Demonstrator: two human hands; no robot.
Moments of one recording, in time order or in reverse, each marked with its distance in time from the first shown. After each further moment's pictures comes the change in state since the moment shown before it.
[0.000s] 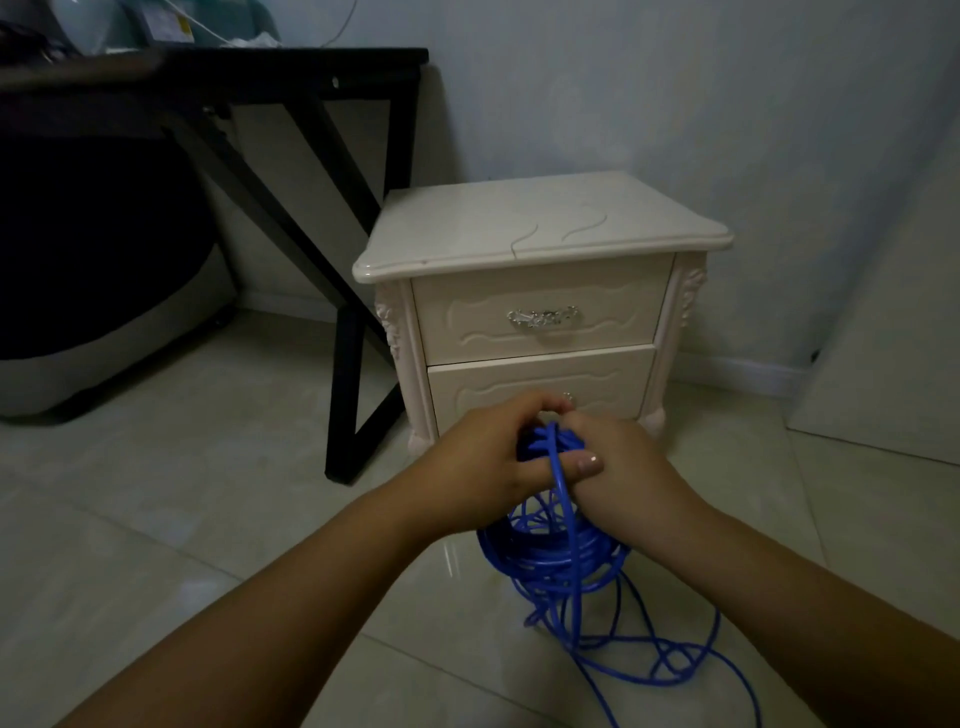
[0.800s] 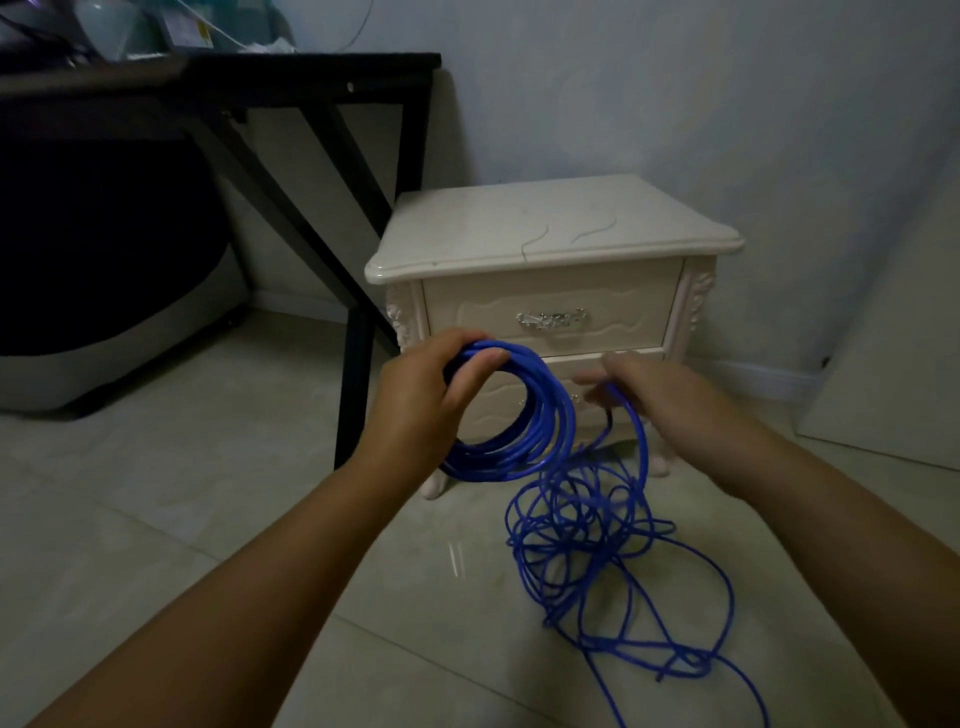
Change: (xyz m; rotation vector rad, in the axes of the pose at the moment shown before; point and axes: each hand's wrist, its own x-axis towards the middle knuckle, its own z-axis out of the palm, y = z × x) left_hand 0.001 -0.016 -0.034 0.132 0.591 0.121; right_hand 0.004 0.007 -0.051 0.338 0.061 0.089
